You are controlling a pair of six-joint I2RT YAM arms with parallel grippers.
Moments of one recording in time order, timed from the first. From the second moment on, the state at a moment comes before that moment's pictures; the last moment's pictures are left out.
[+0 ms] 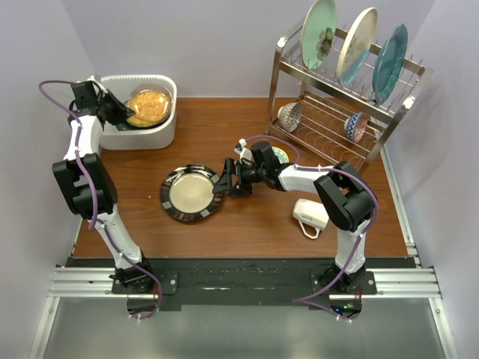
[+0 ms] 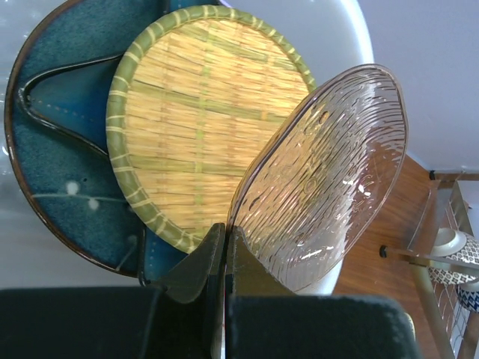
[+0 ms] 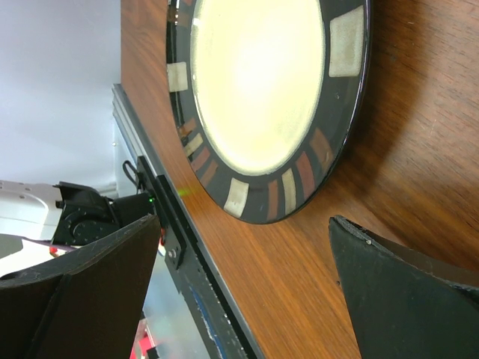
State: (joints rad) left arm 0.33 1.99 1.74 -0.38 0.41 -0.50; right arm 0.64 1.94 1.11 0.17 -0.68 0.76
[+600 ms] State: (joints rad) left arm 0.34 1.99 1.75 -0.38 0.37 -0.49; right arm 0.64 1.94 1.11 0.17 -0.69 0.76
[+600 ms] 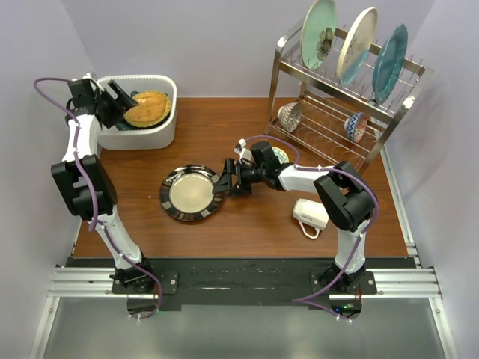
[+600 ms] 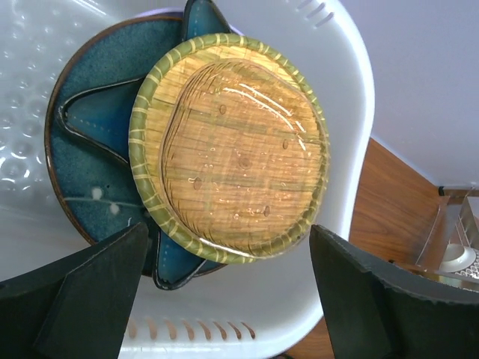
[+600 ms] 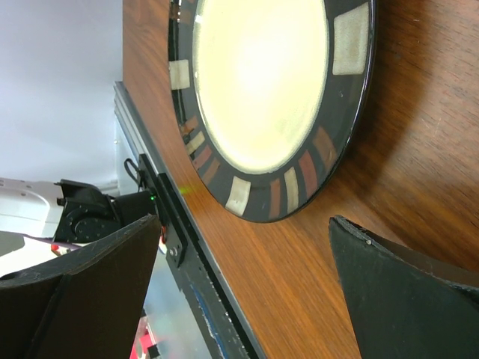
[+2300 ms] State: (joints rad) left arm 0.25 1.43 0.80 -0.36 0.47 -0.32; right arm 0.64 1.94 1.11 0.18 -0.70 0.76
